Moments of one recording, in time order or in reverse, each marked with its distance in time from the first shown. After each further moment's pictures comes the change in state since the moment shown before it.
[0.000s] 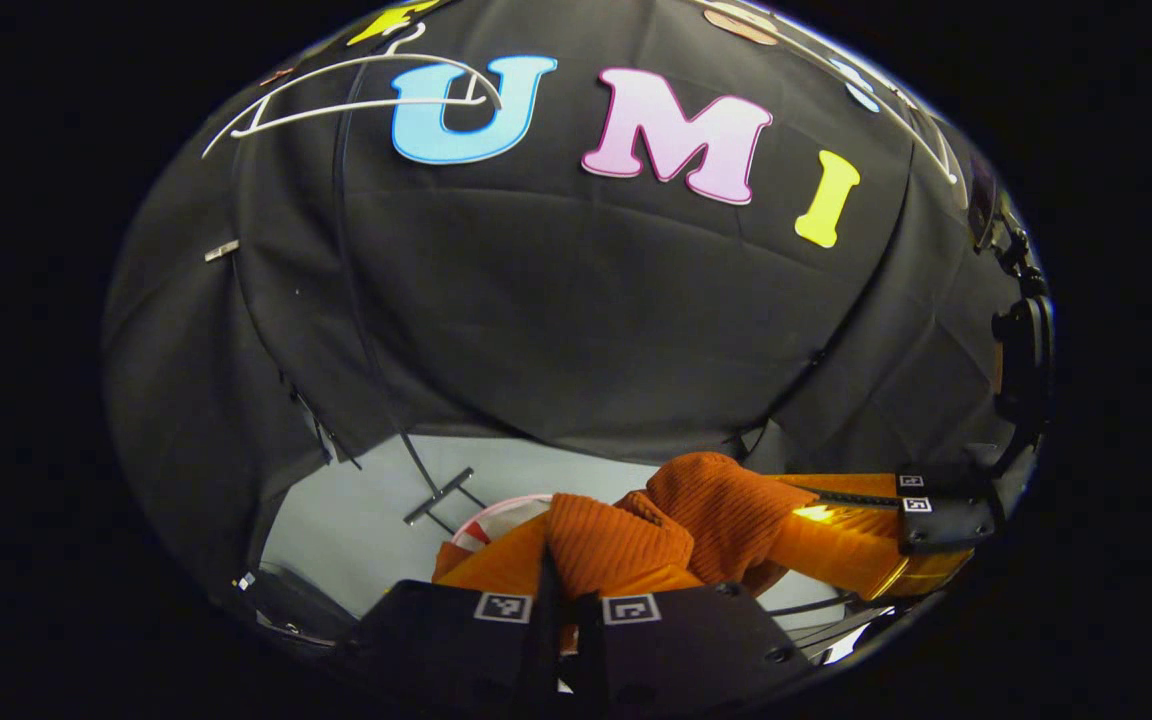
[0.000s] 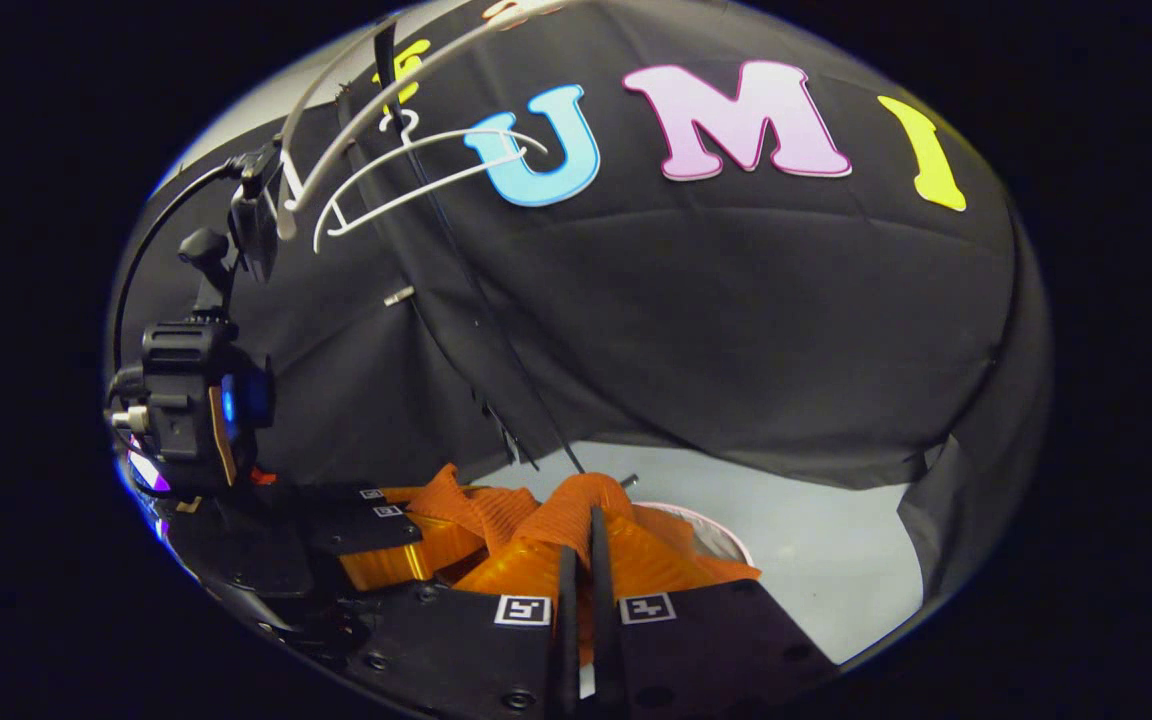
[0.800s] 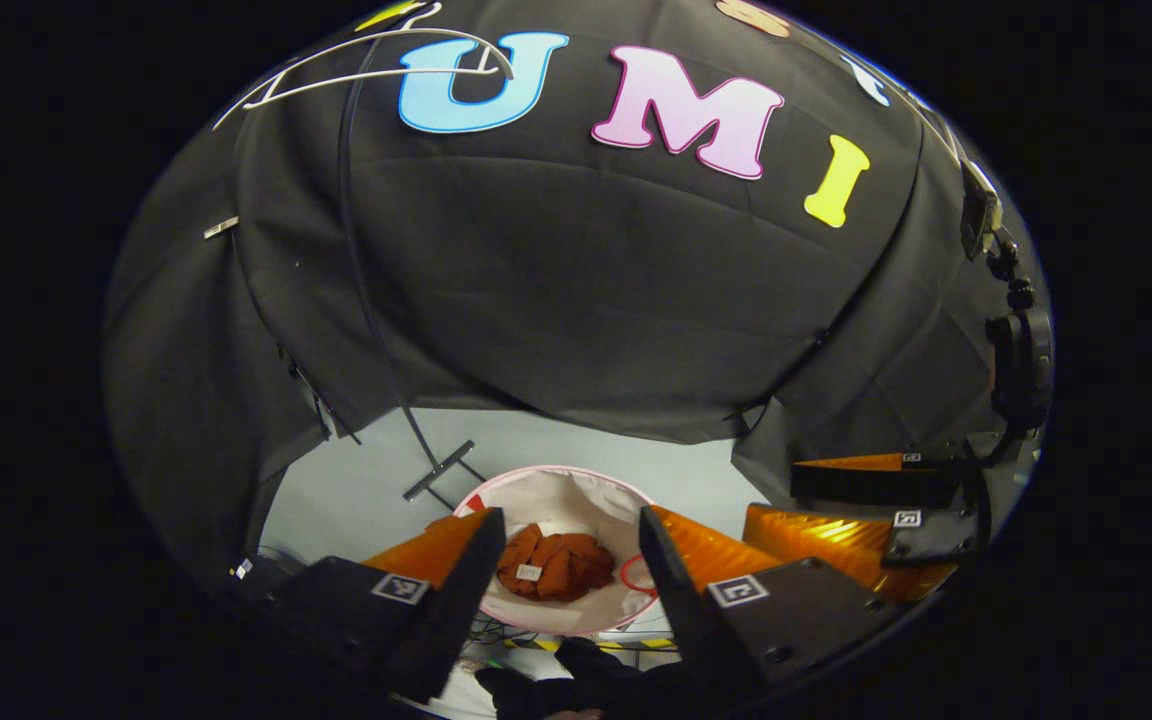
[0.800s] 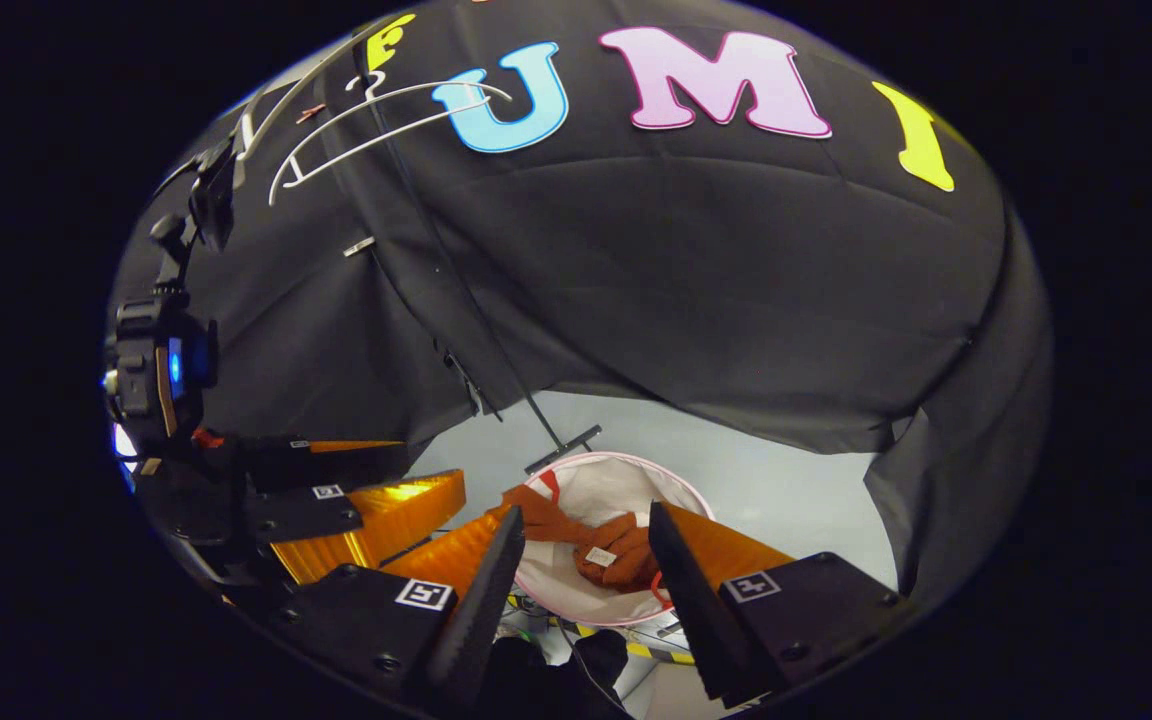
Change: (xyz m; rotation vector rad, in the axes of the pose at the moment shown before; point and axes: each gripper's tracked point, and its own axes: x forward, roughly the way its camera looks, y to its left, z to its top) left arm 0.002 0.014 -0.022 -0.016 0.056 0.001; right arm 0.012 -0.014 -0.024 0.000 0.113 -0.099
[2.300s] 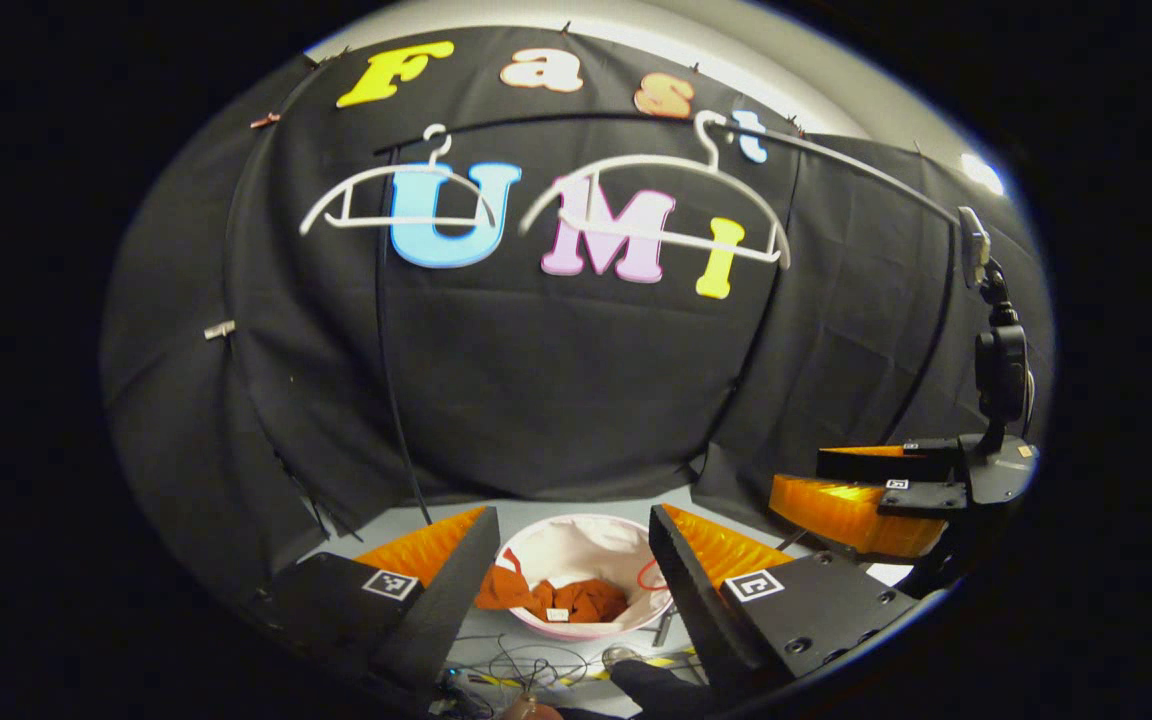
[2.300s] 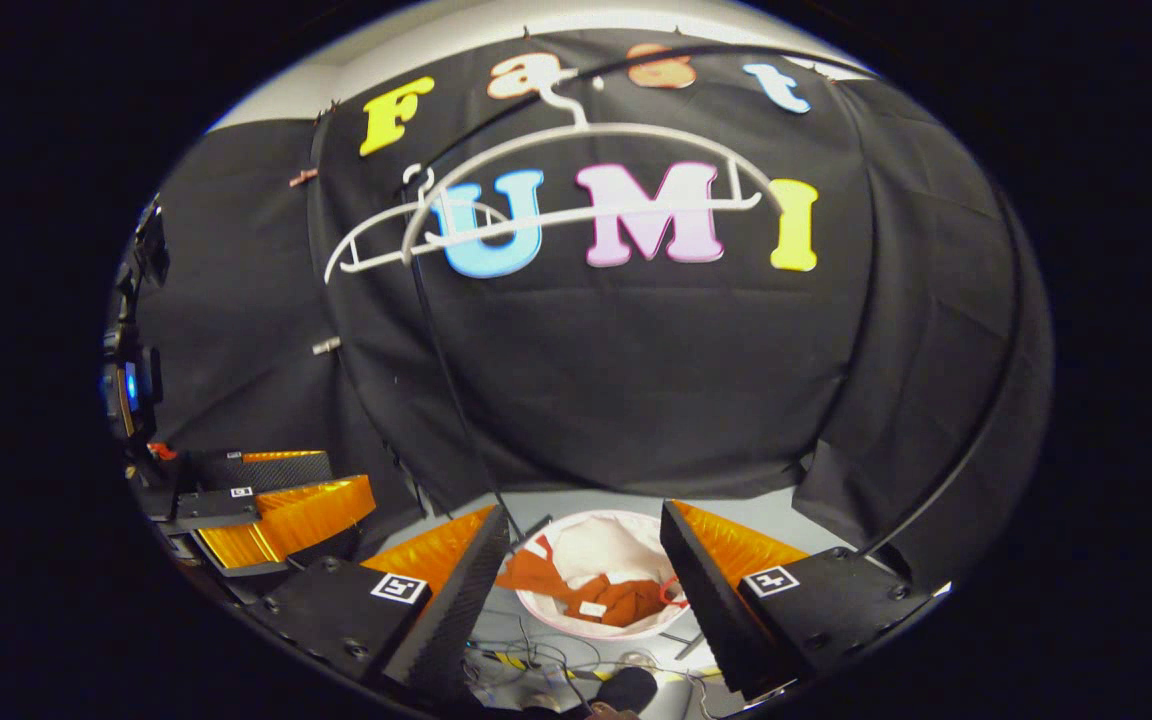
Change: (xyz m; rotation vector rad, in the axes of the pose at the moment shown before) left arm -0.247 0.088 0.013 0.220 -0.438 -0.230; right arm -0.175 0.132 0.002 0.073 -0.485 -0.302
